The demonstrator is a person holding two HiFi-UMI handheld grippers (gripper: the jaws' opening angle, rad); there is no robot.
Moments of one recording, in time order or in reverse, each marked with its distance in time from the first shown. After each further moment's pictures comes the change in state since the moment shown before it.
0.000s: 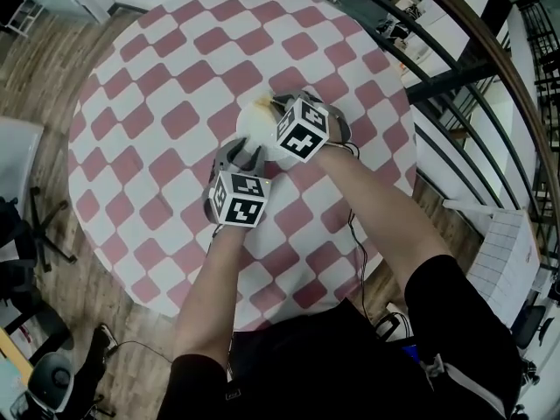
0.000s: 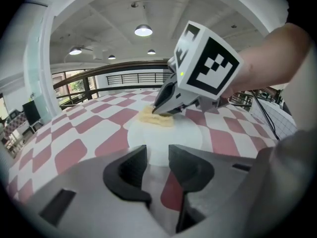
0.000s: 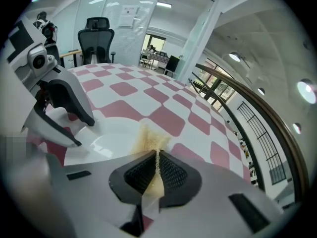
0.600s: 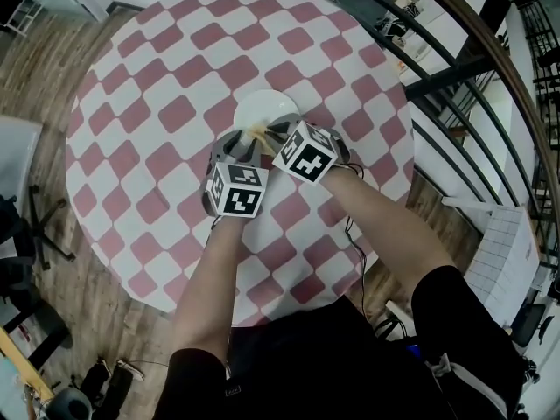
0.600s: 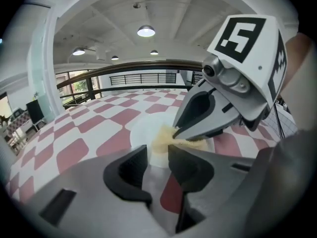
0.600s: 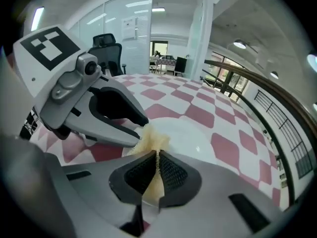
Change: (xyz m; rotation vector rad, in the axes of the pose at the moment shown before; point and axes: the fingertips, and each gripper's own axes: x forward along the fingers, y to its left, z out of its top) left arm 0.002 0.001 0.002 -0.023 -0.005 0.030; right arm -0.035 0.080 -0.011 0.086 -0.049 0.231
